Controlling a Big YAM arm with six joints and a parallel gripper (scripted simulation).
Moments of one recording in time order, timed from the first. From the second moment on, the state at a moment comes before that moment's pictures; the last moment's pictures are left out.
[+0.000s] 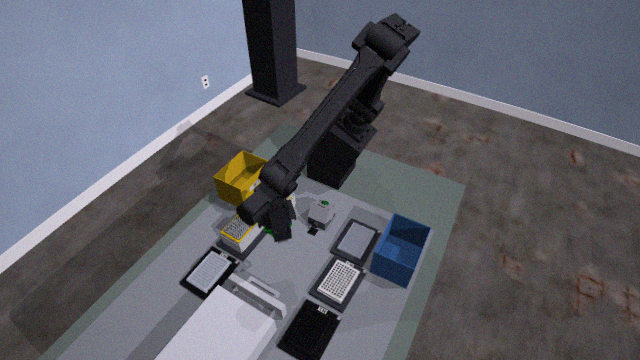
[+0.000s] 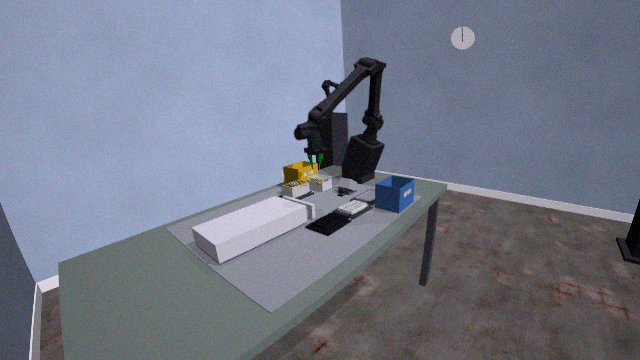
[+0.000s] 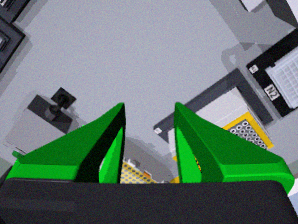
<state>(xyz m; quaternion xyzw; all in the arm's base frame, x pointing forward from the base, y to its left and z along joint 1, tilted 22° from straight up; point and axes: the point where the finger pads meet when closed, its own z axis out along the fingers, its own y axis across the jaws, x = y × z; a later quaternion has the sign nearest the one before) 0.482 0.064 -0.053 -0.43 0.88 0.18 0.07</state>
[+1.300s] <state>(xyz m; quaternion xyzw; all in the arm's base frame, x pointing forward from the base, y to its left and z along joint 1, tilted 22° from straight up) 0.582 0.100 -0.115 -0.72 0.67 0.14 0.13</state>
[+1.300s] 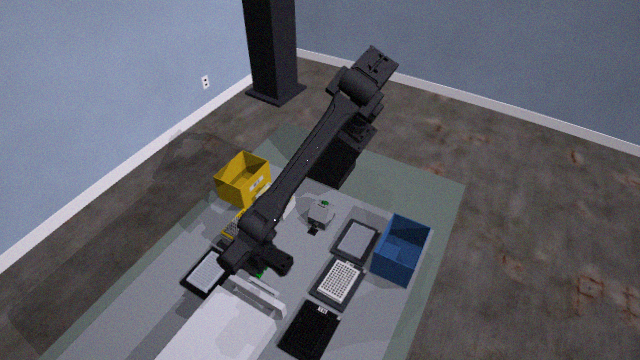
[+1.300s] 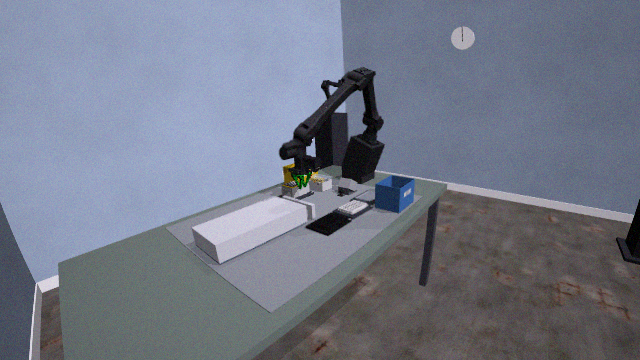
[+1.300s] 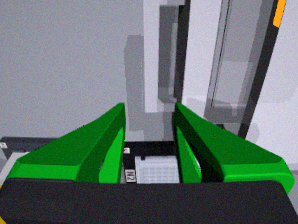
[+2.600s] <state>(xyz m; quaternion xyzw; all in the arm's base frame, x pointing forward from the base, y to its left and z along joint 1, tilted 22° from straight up) 0.579 0.114 -0.151 -0.72 0.67 0.14 0.13</state>
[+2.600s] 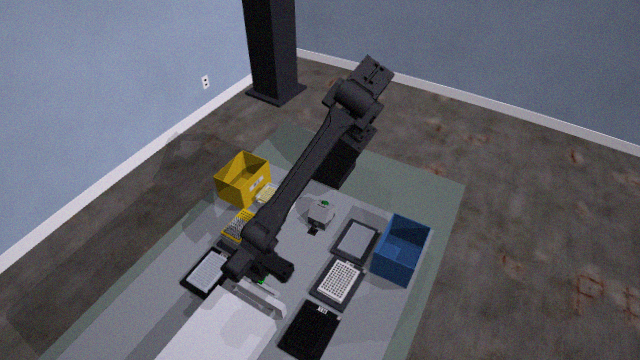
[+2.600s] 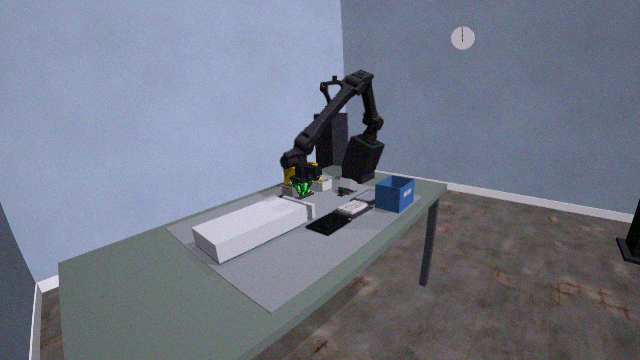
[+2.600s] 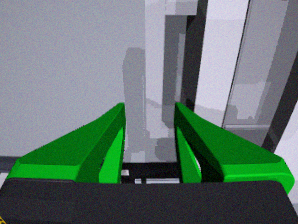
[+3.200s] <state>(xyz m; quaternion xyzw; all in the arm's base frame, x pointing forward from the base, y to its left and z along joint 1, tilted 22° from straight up) 0.578 0.120 -0.171 -0.72 0.67 0.14 0.13</state>
